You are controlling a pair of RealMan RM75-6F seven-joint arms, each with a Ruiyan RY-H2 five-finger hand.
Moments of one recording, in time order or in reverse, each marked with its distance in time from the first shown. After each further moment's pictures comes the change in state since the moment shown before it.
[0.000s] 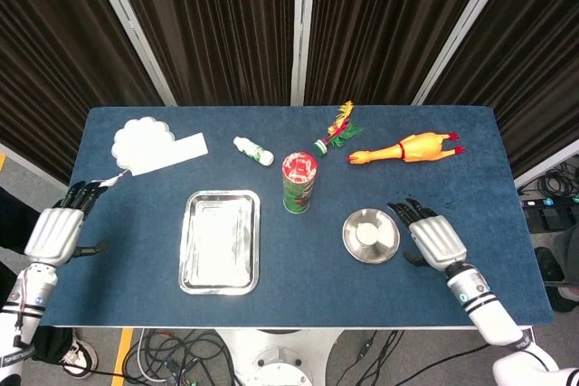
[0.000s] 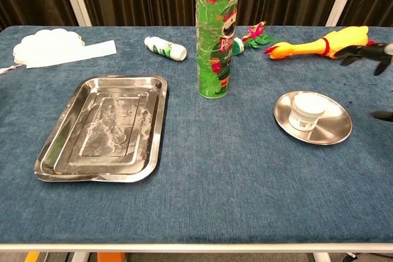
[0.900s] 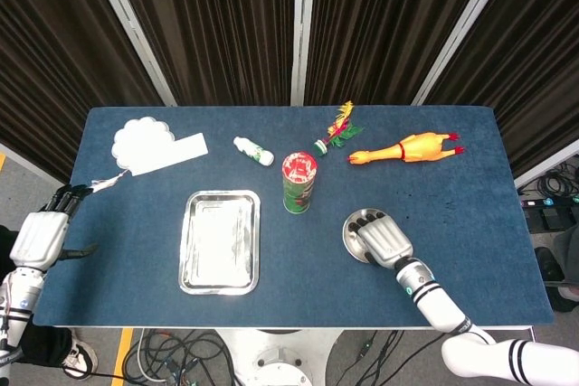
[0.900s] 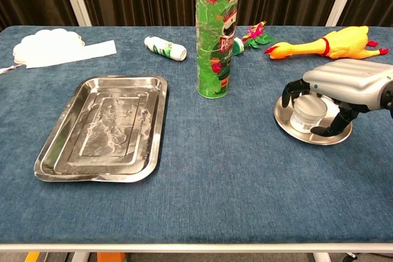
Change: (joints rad) left arm 0.063 -0.018 -0.058 0.105 0.062 -0.039 -0.112; right arm 0.184 -0.168 -0.037 -0.030 0.275 -0.048 -0.373
